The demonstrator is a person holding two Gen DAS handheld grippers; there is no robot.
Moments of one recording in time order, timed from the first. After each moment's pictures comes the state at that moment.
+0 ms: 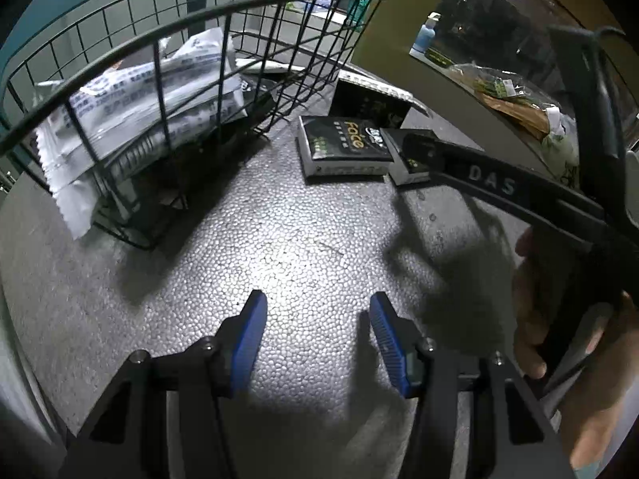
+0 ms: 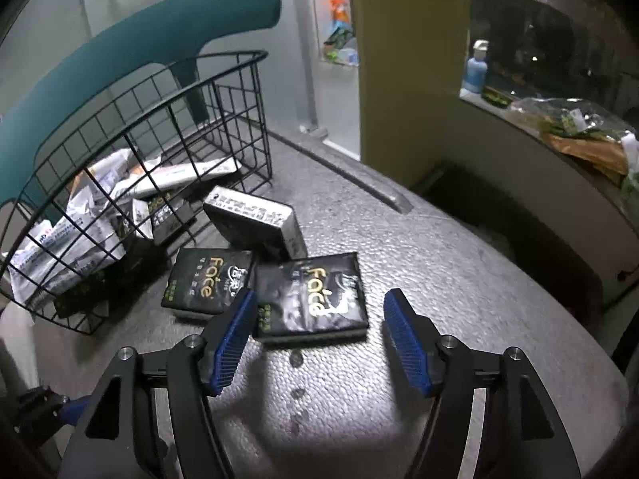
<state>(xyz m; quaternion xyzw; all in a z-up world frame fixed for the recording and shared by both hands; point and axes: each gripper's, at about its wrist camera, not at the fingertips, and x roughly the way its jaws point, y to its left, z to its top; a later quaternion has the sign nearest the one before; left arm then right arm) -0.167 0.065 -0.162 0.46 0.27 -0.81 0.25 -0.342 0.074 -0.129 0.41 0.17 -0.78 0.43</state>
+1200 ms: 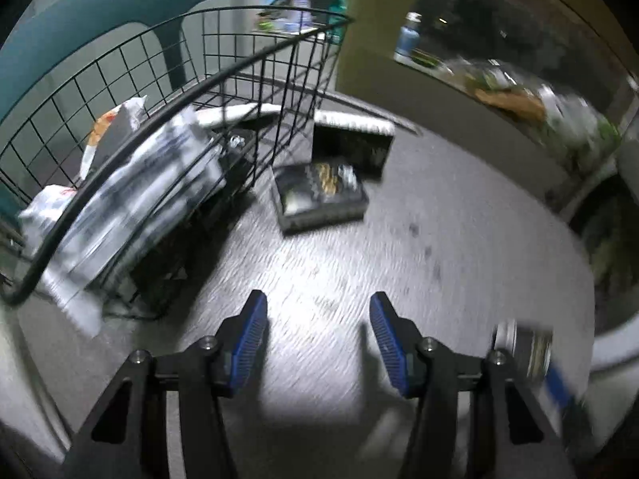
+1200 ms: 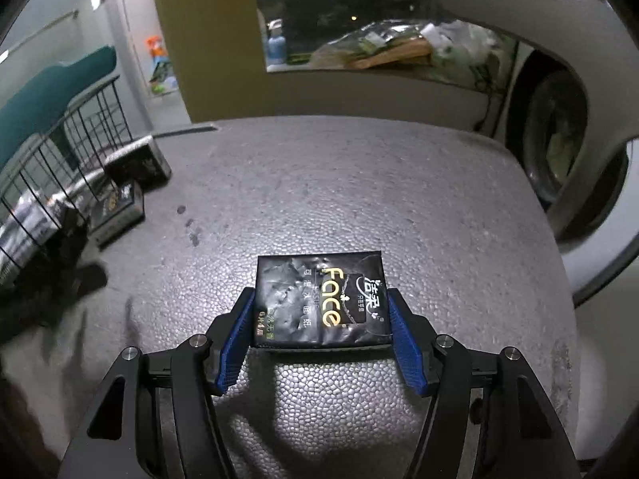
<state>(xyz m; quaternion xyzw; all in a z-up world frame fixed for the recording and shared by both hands) -0.194 0.060 -0.136 0.46 0.21 -0.82 0.26 -0.242 0.219 -0.142 0.44 0.03 -0.89 0.14</state>
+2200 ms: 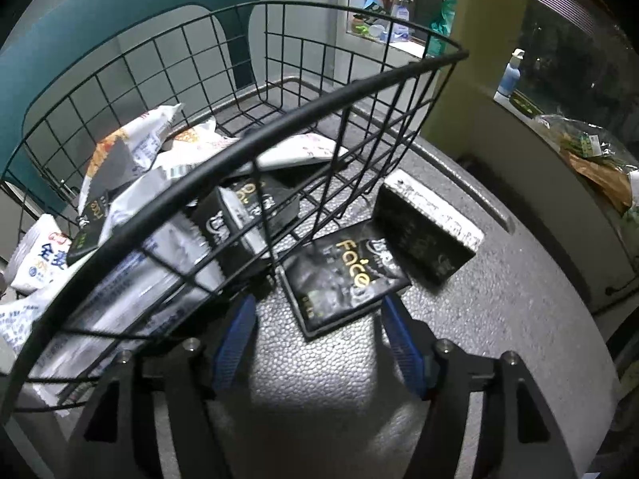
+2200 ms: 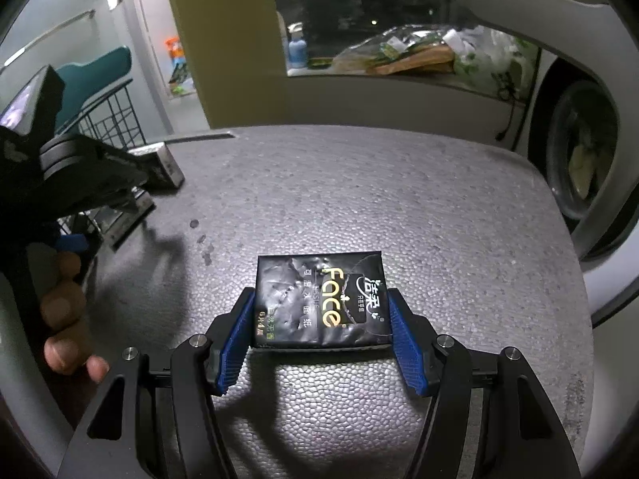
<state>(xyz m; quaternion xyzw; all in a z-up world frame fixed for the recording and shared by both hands) -0.259 0.008 -0.150 0.44 0.25 -0.76 0.41 -0.254 0.203 -0.144 0.43 0.04 -0.88 0.18</state>
